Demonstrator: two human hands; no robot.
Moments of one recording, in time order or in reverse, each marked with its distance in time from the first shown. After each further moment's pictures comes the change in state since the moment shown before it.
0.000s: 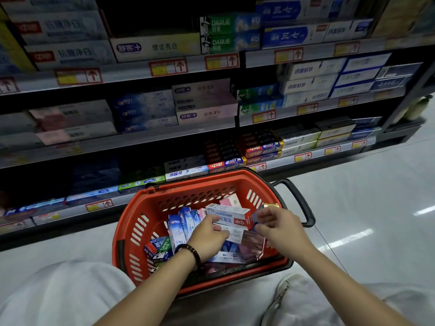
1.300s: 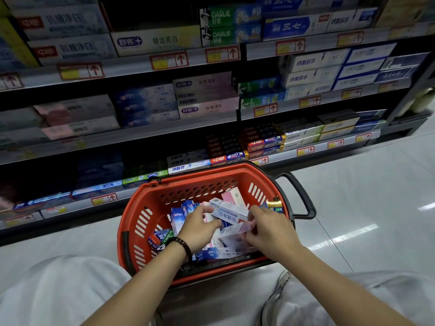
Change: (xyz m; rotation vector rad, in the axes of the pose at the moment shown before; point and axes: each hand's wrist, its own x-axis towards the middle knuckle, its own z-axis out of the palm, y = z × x) left_hand -0.014 -0.002 -0.020 0.041 0.110 0.015; right_hand -0.011 -0.004 0.030 -0.630 0.003 -0.310
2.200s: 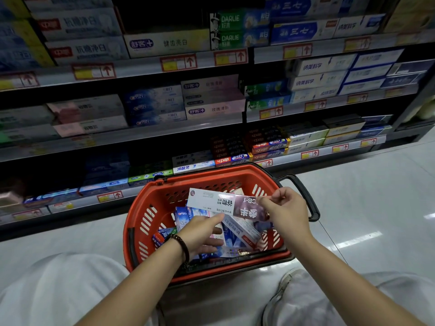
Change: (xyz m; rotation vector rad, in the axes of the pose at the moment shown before) left_hand -0.022 0.013 -0.011 -0.329 -0.199 -0.253; right_hand 0.009 -0.010 -0.036 1.096 0.324 0.493
